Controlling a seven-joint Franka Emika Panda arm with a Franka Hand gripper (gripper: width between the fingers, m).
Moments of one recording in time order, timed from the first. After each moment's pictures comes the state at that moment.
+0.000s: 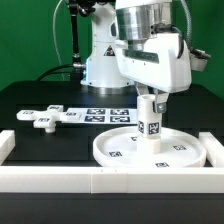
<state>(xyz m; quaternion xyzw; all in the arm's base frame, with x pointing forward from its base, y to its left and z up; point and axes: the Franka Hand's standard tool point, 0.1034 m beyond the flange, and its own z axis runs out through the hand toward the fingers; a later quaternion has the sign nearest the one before) 0.547 0.044 0.082 -0.78 0.62 0.03 0.06</state>
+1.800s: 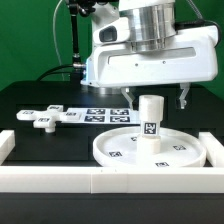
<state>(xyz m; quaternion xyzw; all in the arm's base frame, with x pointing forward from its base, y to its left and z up) 0.547 0.050 0.082 -0.98 0.17 0.00 0.08</state>
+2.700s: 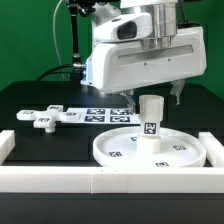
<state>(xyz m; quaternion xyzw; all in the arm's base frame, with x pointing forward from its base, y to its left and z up) 0.550 0.046 0.082 -0.96 -0.27 -0.03 0.03</state>
